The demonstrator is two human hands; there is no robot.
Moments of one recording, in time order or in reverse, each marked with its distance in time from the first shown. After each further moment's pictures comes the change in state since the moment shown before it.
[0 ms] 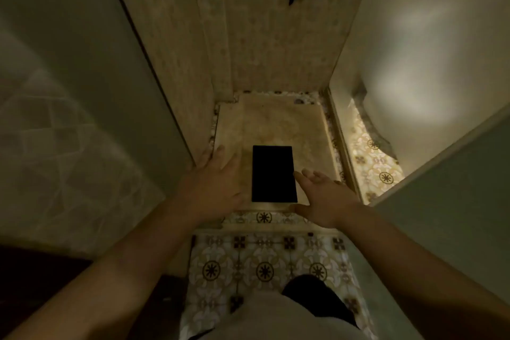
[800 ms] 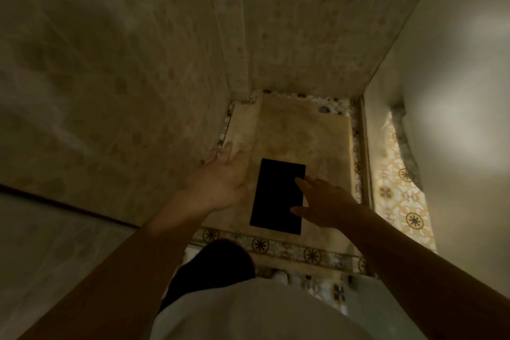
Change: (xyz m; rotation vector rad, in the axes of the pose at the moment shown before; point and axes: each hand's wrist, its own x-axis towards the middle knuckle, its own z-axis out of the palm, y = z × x) left_hand 0.281 0.009 -0.025 -0.122 -0.113 -0.190; right_hand 0.256 0.159 -0.076 -0.048 -0.216 -0.126
